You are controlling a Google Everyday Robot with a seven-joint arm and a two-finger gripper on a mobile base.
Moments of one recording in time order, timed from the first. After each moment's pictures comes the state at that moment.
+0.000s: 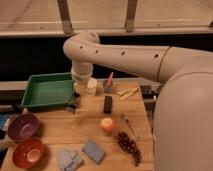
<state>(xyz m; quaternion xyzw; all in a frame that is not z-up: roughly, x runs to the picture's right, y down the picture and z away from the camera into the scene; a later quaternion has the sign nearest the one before) -0.119 -0.011 0.690 -0.29 -0.03 0.18 0.94</state>
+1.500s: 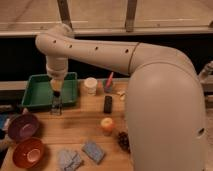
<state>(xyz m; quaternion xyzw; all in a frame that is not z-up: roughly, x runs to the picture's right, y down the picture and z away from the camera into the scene) -0.221 -0.018 0.681 -0.30 -0.11 0.07 0.95</state>
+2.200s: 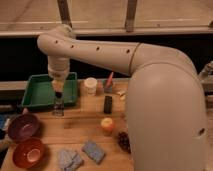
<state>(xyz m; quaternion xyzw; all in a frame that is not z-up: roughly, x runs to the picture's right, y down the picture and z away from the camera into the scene) -0.217 -0.015 0.681 -0.30 -0.10 0.07 0.94</state>
